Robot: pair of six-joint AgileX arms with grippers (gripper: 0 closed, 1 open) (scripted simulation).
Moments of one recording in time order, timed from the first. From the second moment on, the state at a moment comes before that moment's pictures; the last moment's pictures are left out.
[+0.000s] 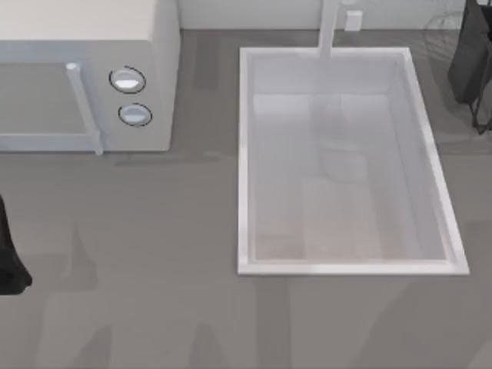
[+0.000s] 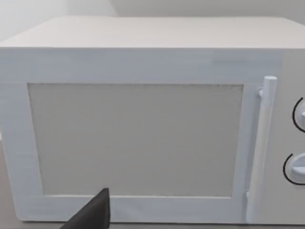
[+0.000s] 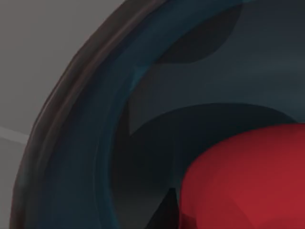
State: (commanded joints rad) left arm 0.00 0.00 0.00 0.00 0.00 0.00; right arm -0.35 1.88 0.96 -0.65 0.00 -0.34
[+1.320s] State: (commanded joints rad) left arm 0.00 0.00 0.00 0.00 0.00 0.00; right arm -0.30 1.66 1.26 -1.05 -0.01 -0.31
